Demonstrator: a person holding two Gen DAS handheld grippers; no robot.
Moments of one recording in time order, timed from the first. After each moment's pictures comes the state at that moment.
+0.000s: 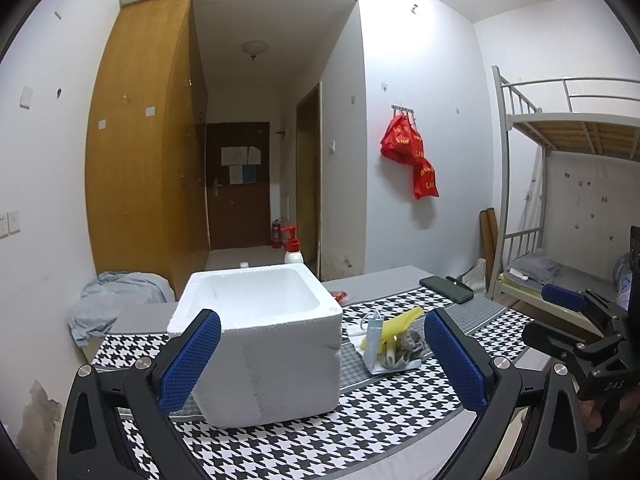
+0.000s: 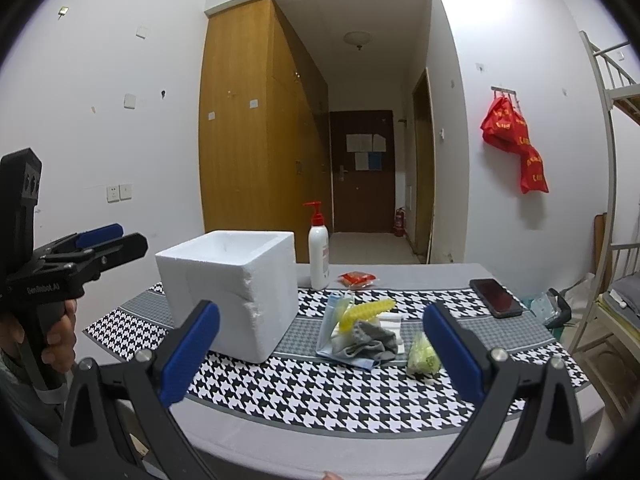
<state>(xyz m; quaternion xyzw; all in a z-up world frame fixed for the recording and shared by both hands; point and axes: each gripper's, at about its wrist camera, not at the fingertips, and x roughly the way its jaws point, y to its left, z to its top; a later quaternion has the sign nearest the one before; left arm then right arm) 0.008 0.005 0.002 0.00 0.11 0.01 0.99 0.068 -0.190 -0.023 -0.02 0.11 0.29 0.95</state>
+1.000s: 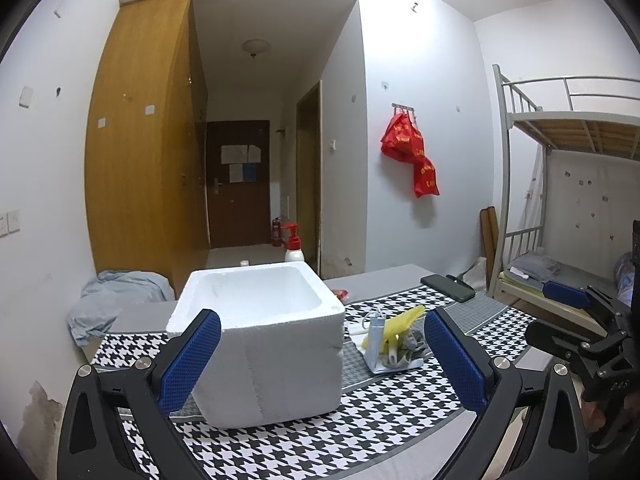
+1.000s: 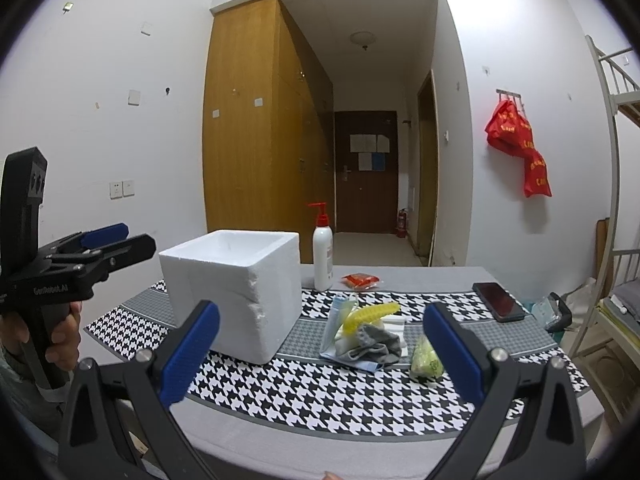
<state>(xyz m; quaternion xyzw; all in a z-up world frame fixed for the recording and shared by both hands) 0.012 0.007 0.000 0.00 0.11 0.00 0.99 0.068 -0.186 -0.022 -0.03 0.11 0.30 0.95</state>
